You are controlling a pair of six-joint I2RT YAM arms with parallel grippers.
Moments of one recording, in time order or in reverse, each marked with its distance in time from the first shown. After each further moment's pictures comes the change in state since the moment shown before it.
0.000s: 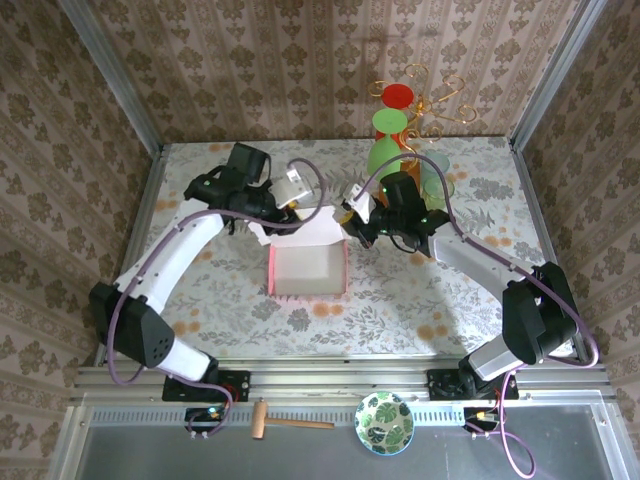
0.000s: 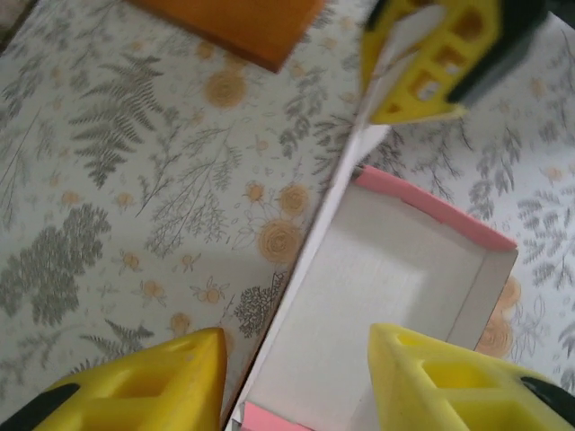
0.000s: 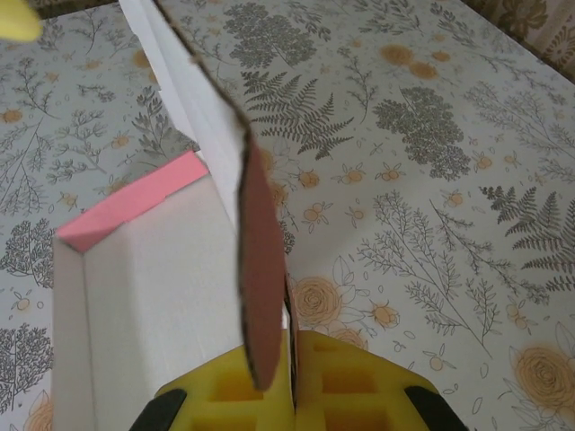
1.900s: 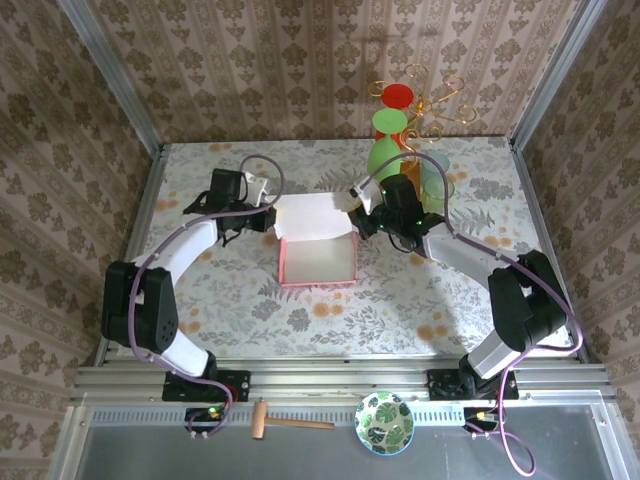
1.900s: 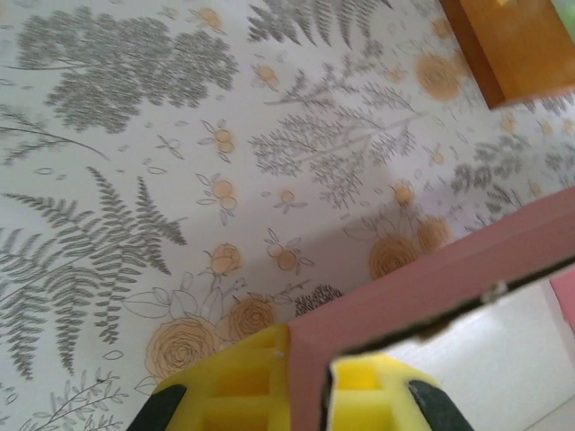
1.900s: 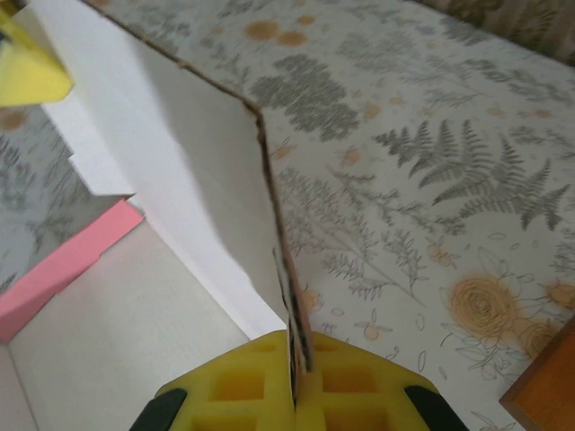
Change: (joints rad) left arm 0.182 0.080 -0.354 0.516 -0.033 -0.599; right arm -0.009 0.075 -0.053 0.205 0.225 0.269
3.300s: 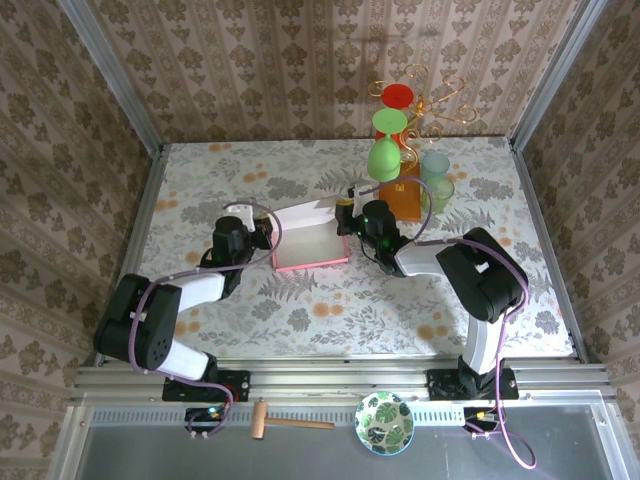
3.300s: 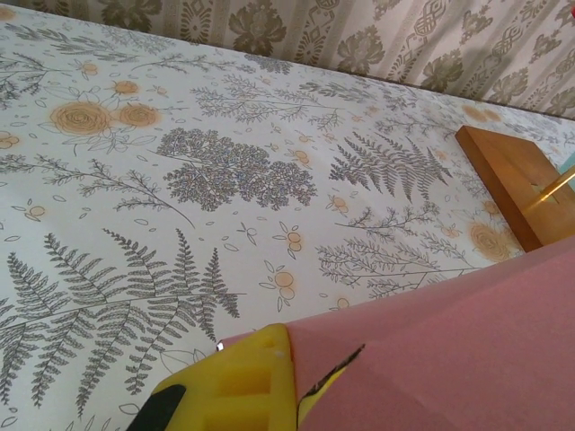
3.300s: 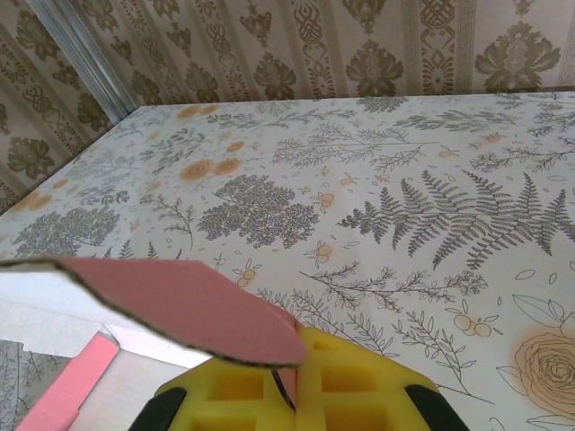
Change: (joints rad) left arm -0.083 -0.089 -0.580 0.990 -0.302 -0.293; right arm 0.087 0.266 -0.138 0.709 0.285 0.396
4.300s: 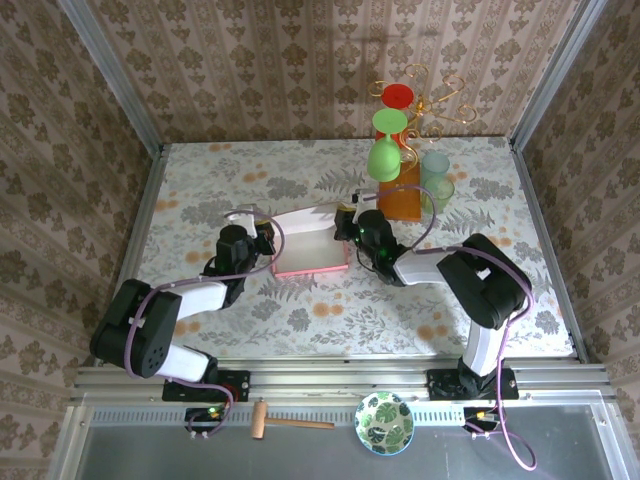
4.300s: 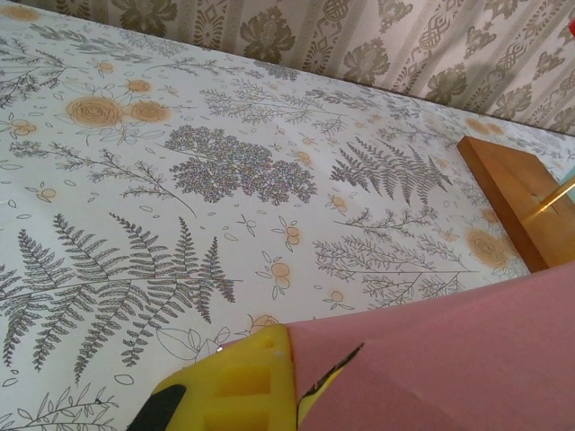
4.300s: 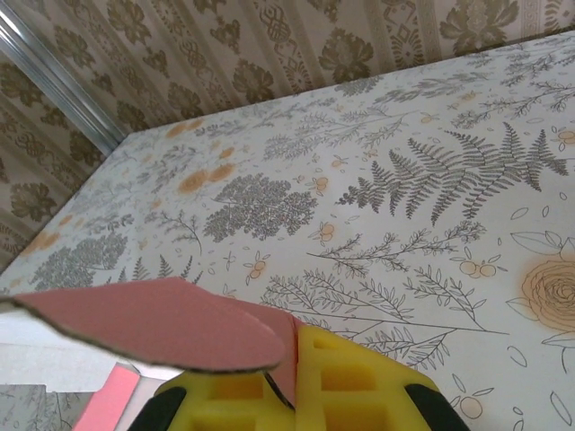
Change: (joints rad) left arm -0.058 -0.034 -0.059 0.050 -0.096 -0.049; right arm 0.074 -0.034 -0.074 0.040 0.135 0.188
